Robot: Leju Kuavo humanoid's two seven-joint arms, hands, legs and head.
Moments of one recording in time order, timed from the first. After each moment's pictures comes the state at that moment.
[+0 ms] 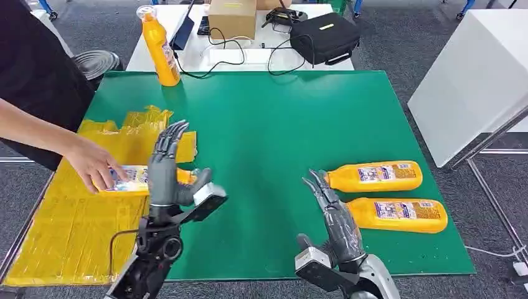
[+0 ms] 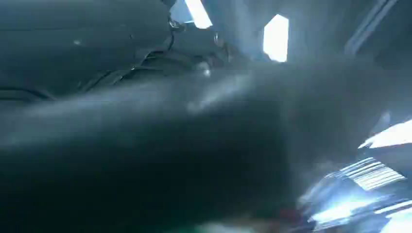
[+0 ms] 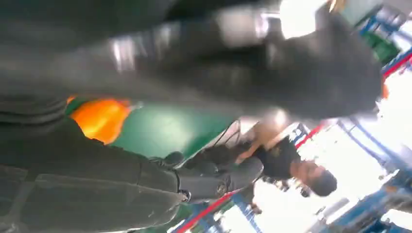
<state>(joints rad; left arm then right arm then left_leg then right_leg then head) -0.15 -0.10 -0.14 -1.39 -0.85 0.67 -0.48 0.15 0.06 0.31 -1.77 0.80 -0.15 -0.37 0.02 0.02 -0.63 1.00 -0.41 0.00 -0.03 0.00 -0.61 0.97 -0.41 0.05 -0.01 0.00</state>
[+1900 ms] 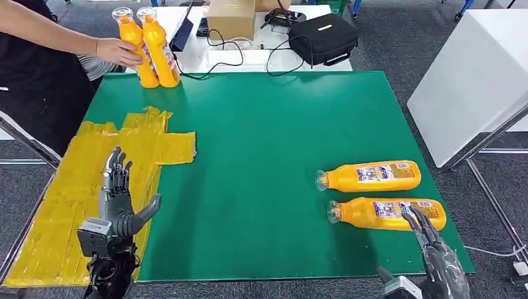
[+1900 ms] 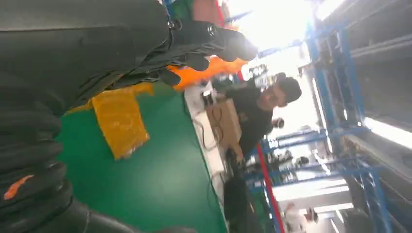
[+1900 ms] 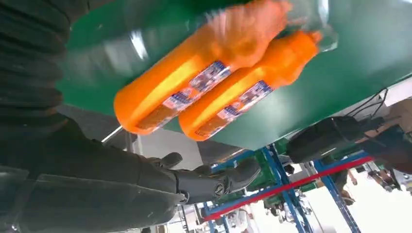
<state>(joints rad) 0.03 -0.05 0.07 -1.46 -0.17 -0.01 -0.69 0.39 -0.10 -0.19 -1.89 0.81 -0.05 -0.47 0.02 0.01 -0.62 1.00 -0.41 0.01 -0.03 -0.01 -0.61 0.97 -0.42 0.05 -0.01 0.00</state>
